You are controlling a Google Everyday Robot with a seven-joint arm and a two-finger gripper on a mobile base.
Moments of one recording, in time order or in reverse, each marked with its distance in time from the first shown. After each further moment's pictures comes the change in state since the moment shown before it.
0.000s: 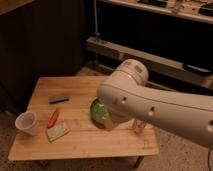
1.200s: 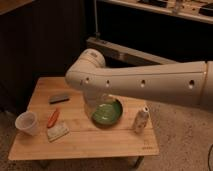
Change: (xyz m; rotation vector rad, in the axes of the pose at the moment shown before) arm -0.106 0.022 0.039 0.002 0.019 -0.128
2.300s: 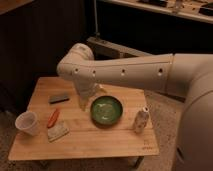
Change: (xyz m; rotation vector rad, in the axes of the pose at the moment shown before) arm -0.055 0.030 0.013 0.005 0.006 -0.104
